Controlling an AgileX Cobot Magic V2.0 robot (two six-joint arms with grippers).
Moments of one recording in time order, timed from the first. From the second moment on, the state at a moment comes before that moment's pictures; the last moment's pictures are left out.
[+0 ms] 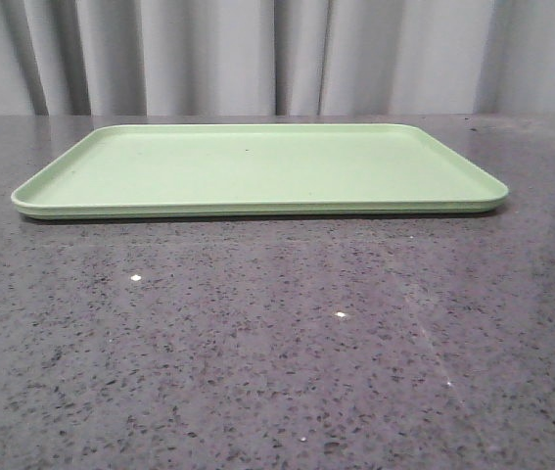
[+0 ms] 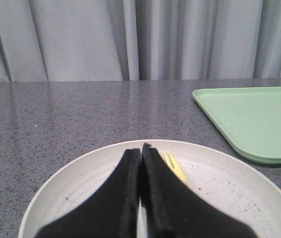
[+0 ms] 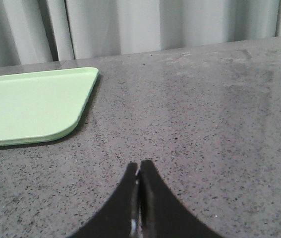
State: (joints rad) left arm 0.01 0.00 0.00 -0.14 0.08 0.08; right arm 0.06 -0.01 0.03 -0.09 0.12 0.27
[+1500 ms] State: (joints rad) left arm 0.01 0.57 -0.69 -0.18 0.52 0.08; right arm 0.06 0.61 -0.72 -0.06 0.72 0.27
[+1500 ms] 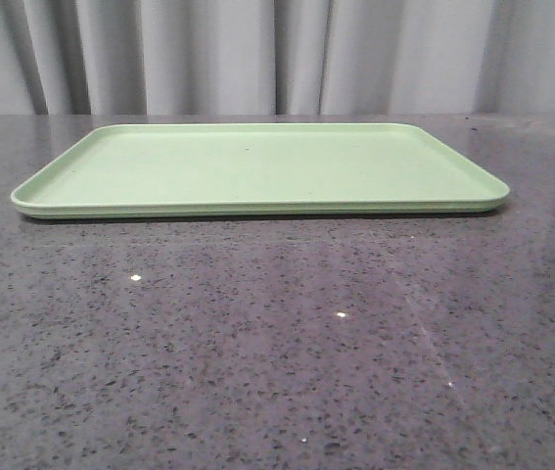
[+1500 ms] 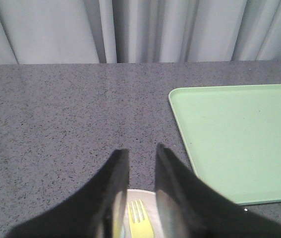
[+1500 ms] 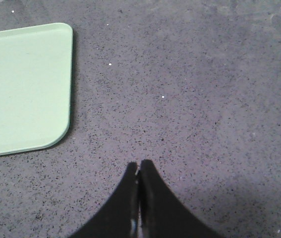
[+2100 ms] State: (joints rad) left arm 0.01 0.57 -0.69 -0.18 0.52 0.08; right arm 0.06 0.61 -0.73 -0.03 0.72 0.27
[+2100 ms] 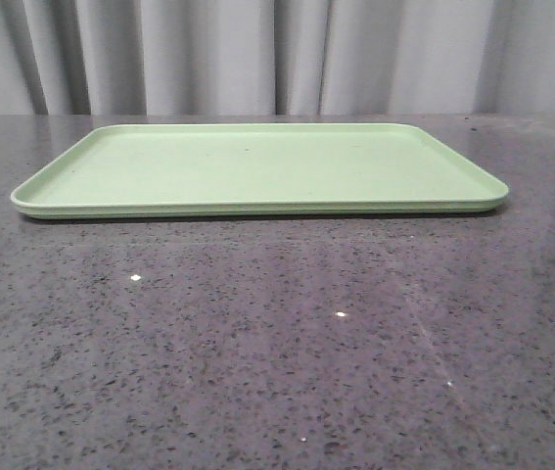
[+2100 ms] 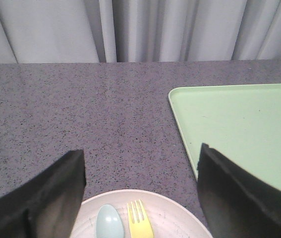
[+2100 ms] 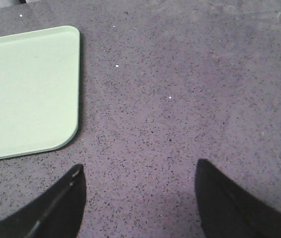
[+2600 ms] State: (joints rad) left arm 0.10 0.57 -0.69 0.08 0.77 -0.12; right arm 0.06 0.61 -0.73 -0.02 0.72 0.27
